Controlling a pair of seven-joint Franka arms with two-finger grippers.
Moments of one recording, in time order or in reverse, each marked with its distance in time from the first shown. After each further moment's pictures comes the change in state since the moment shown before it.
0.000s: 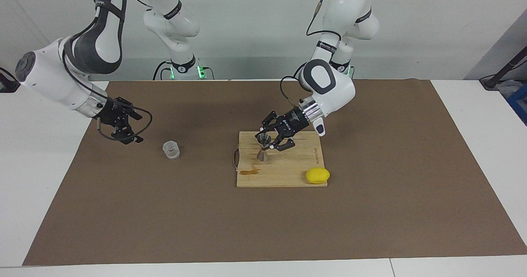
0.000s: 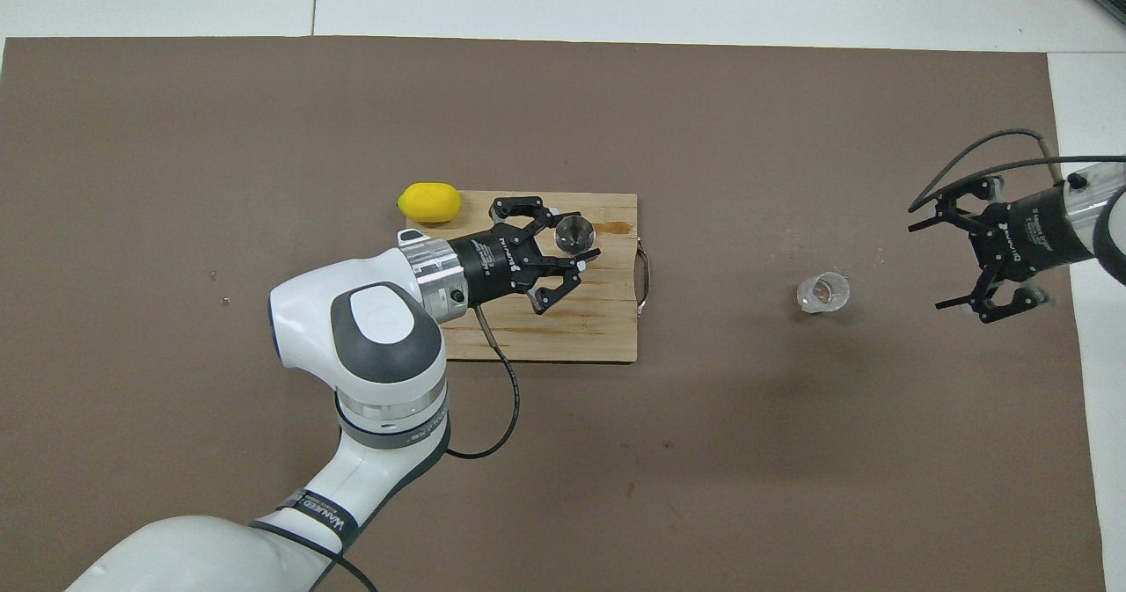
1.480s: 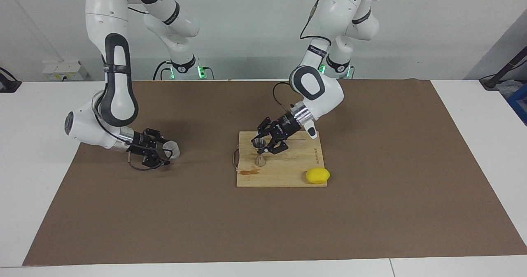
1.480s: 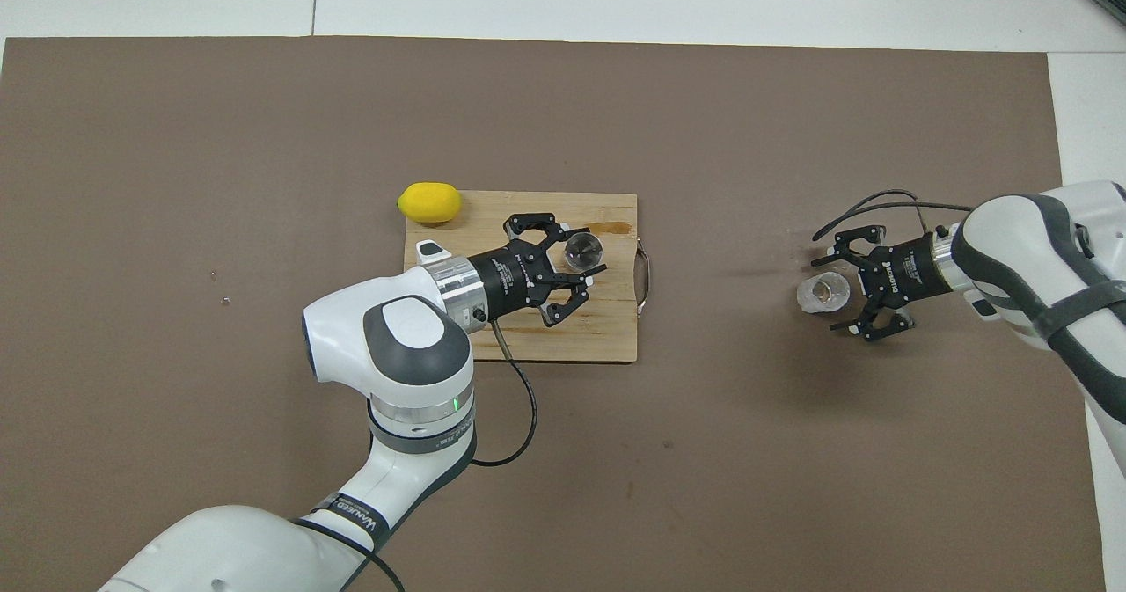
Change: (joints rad) left arm -0.036 0.043 0.005 0.002 -0.064 0.044 0.179; right arm 0.018 0.202 0.014 -0.165 0.227 0.209 -0.187
